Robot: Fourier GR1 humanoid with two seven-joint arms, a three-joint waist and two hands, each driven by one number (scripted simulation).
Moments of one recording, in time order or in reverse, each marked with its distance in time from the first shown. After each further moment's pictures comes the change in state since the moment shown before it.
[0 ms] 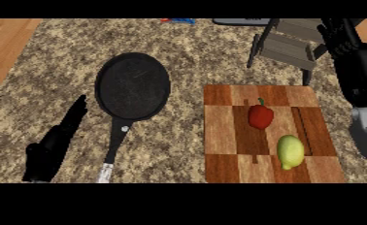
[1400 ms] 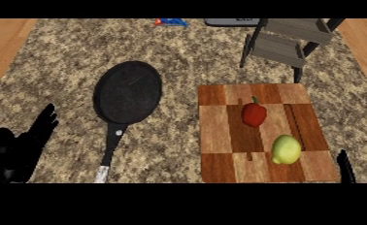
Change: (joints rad) left arm 0.027 0.030 0.170 0.145 0.118 -0.036 0.097; right arm 0.875 0.404 -0.062 -0.002 0.347 -0.331 -0.782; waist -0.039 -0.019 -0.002
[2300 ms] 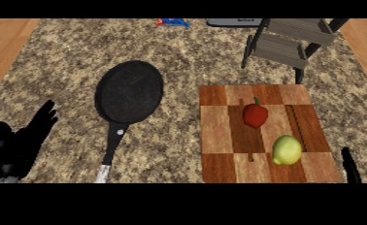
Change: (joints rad) left arm -0.029 -0.032 0.066 0.013 -0.038 -0.068 0.032; right arm 0.108 -0.118 0.118 -0.375 0.310 0.072 0.700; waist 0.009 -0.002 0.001
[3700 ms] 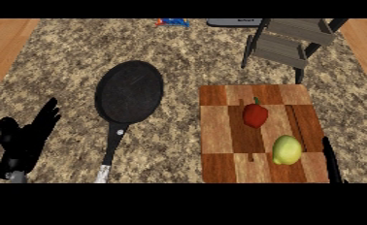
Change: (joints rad) left arm -0.043 -0.111 0.120 0.043 -0.135 -0.092 0.017; right arm -0.165 0.117 -0.123 0.319 -0.068 0.104 -0.205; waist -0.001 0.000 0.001
